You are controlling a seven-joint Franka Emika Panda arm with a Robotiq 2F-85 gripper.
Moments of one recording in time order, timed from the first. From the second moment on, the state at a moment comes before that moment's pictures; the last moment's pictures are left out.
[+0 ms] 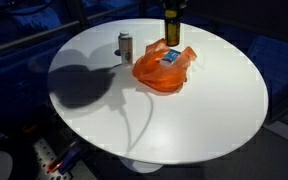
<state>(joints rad) -0.03 0.25 -0.12 -1.71 -0.23 2.00 0.17</state>
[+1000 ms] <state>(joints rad) 0.01 0.26 -0.02 -1.64 -0.16 1.91 0.11</state>
